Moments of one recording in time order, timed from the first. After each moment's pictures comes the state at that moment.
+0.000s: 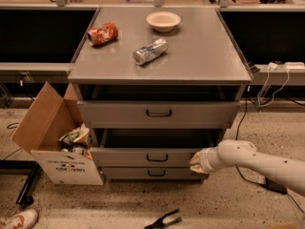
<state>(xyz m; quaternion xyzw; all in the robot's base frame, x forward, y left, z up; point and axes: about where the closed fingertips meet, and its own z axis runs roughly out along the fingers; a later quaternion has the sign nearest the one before) 0.577 -0.206 0.408 -0.69 0.67 0.01 0.25</state>
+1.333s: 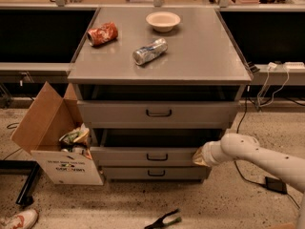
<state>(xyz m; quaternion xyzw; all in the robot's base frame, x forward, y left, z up) 0.610 -0.223 0.414 -0.68 0.68 0.01 0.26</state>
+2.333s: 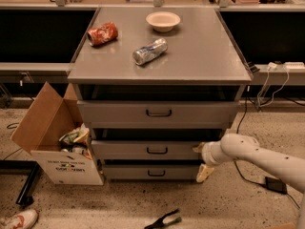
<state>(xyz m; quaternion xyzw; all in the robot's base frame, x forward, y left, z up) 0.609 -0.223 0.414 -0.68 0.68 0.01 0.26</state>
